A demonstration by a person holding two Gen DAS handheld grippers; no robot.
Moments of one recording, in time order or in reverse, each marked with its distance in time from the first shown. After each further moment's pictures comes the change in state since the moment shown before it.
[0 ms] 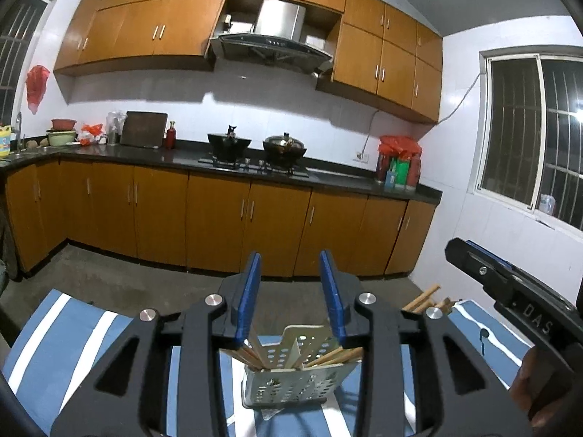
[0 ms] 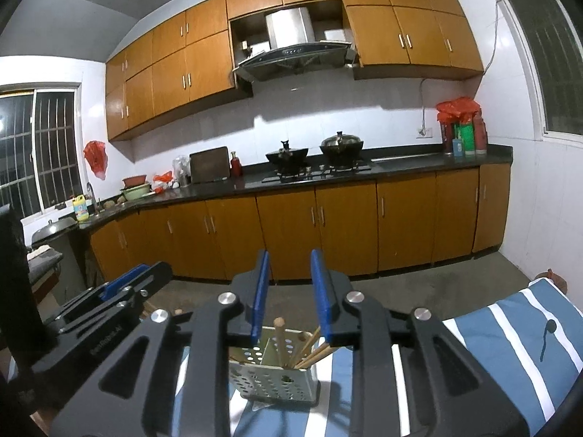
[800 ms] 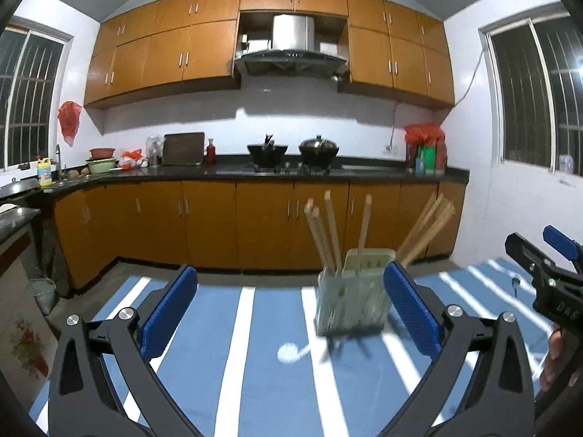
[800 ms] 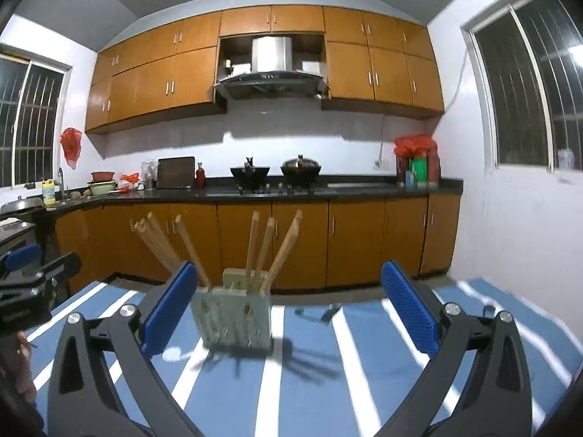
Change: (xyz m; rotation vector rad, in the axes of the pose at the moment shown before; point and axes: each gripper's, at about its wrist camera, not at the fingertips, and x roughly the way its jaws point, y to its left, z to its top) left arm -0.117 0.022 -0.070 0.130 -0.018 0.178; right arm -0.119 0.013 -0.099 -0.097 -0.095 -0.187
